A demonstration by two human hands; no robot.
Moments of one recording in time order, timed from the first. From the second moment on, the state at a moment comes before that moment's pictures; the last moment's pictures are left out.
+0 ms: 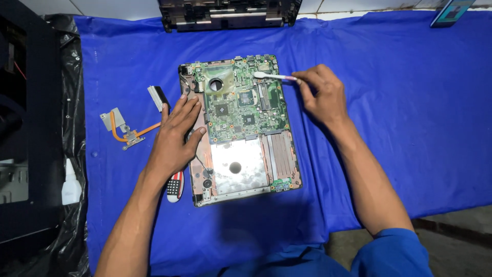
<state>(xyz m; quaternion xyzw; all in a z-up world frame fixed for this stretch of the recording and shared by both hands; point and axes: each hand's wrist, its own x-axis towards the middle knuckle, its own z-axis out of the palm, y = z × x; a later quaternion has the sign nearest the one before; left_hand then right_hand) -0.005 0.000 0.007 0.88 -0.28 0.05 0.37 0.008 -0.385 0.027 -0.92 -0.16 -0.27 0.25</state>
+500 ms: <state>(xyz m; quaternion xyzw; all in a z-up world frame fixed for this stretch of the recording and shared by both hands) -0.005 -0.001 0.009 0.88 -0.28 0.05 0.38 0.005 -0.378 0.021 -0.91 -0.17 -0.26 0.28</state>
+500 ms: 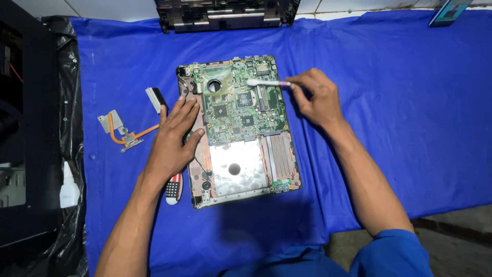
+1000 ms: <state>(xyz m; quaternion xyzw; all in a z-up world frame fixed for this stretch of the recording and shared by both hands) -0.005 0.000 0.006 0.88 -0.28 0.05 0.39 0.003 -0.372 0.022 -0.90 -0.18 -0.26 0.29</state>
